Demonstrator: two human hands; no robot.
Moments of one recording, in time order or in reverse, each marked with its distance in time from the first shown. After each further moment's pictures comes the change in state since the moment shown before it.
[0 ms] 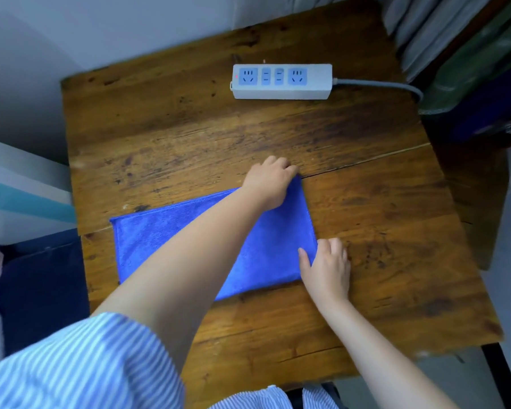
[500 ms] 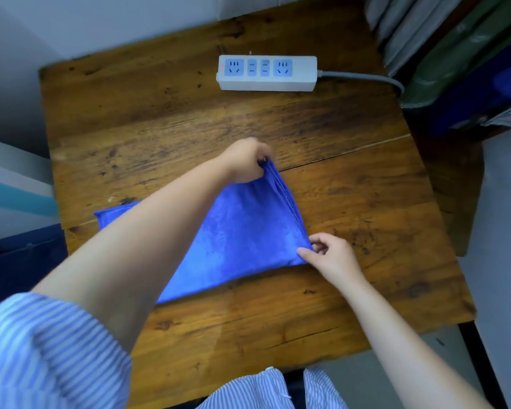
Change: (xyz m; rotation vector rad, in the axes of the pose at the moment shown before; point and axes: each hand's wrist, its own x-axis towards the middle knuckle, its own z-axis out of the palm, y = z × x) left_hand -0.006 -0.019 -0.030 -0.356 -0.025 0.006; right_hand 0.014 0.033 -0.031 0.571 -0.289 0.083
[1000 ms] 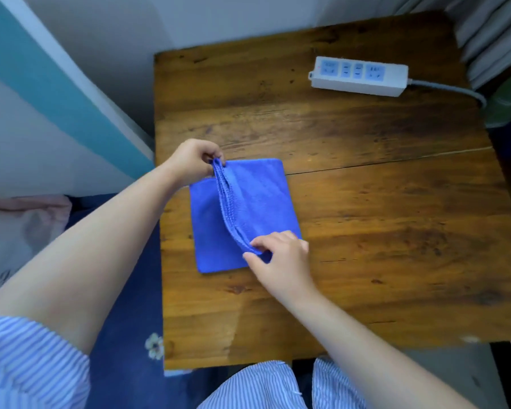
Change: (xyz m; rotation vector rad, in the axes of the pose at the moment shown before) left_hand -0.166 -0.161 -0.041 -0.350 0.278 -0.300; right_hand -0.099 -0.112 0.153 -0.261 0.045 -0.567
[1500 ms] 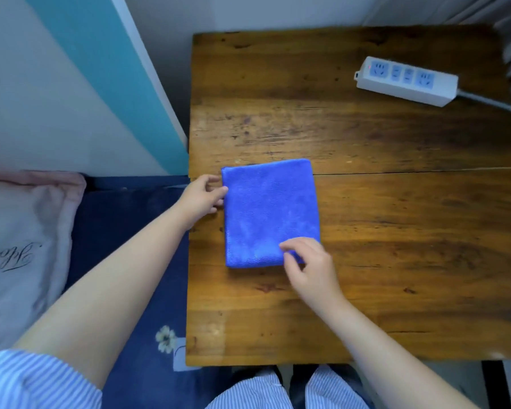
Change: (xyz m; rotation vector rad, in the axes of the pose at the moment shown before) left_hand -0.047 -0.080 0.027 -0.590 0.038 -0.452; right_hand -0.005 0.010 0.038 0.110 -0.053 -0.074
